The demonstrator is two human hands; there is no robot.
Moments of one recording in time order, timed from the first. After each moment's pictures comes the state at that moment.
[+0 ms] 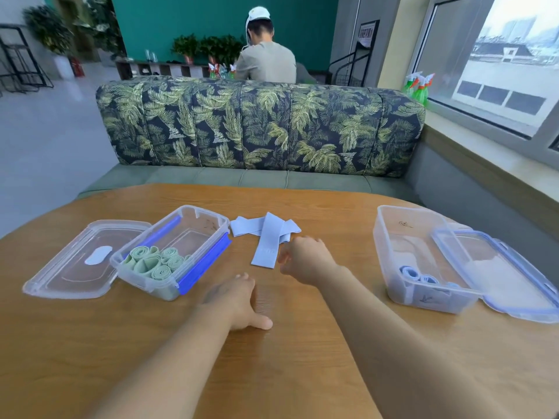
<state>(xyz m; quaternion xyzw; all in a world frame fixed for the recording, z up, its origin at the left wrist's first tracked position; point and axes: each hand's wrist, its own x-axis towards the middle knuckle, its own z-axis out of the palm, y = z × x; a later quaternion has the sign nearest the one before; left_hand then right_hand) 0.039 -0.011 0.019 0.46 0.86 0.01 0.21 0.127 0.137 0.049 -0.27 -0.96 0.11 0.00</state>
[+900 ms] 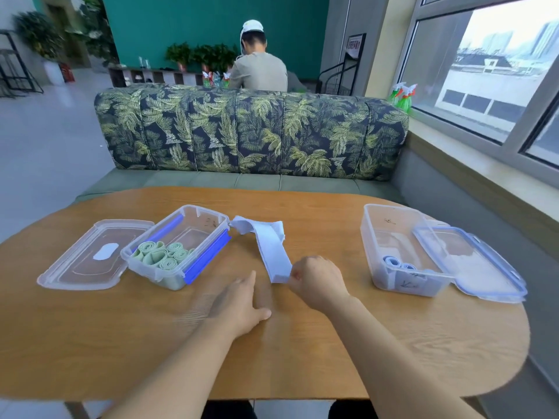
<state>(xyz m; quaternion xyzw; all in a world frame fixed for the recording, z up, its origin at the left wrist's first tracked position) 0.069 -0.034 0.009 0.43 0.87 0.15 0.18 0.187 0.089 0.043 -0.31 -0.94 0.09 0.08</state>
